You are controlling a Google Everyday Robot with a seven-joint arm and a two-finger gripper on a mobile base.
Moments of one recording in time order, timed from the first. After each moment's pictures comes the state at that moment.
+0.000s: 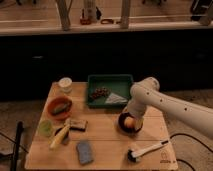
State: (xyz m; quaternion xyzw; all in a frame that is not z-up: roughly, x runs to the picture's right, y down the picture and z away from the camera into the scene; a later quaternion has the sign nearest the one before) arm 0.153 0.177 0.785 -0.32 -0.14 -0.23 0.91
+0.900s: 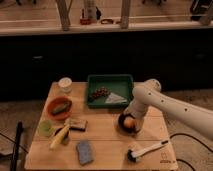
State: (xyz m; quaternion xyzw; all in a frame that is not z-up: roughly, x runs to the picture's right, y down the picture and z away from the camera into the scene) arm 0.160 0.188 0.800 -0.33 -0.15 -0.21 0.91
